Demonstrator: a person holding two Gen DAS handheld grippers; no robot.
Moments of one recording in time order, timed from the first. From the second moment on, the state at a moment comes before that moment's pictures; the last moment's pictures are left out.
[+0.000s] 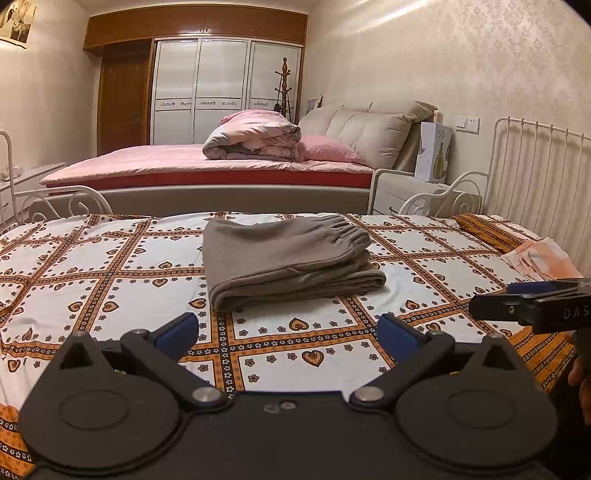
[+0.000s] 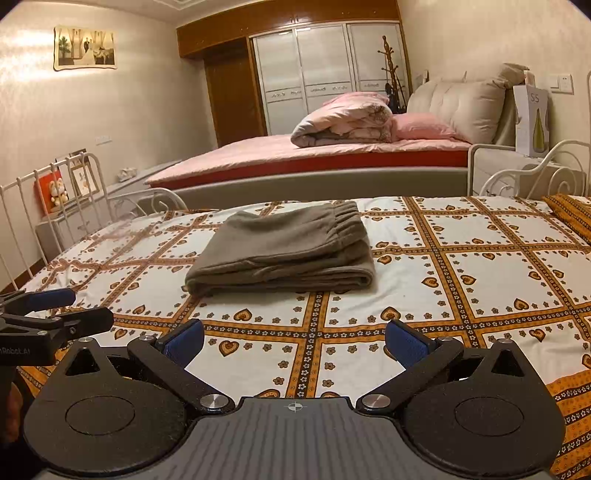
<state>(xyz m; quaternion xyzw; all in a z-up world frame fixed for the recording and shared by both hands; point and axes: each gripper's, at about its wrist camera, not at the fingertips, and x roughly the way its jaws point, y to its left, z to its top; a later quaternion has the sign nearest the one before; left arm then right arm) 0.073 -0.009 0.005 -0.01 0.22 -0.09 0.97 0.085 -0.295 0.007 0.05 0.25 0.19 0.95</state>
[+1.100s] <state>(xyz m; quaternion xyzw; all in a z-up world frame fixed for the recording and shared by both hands) 0.072 -0.014 0.005 0.00 0.22 -0.11 0.97 0.089 -0.295 0.002 0.04 0.25 0.19 0.95</state>
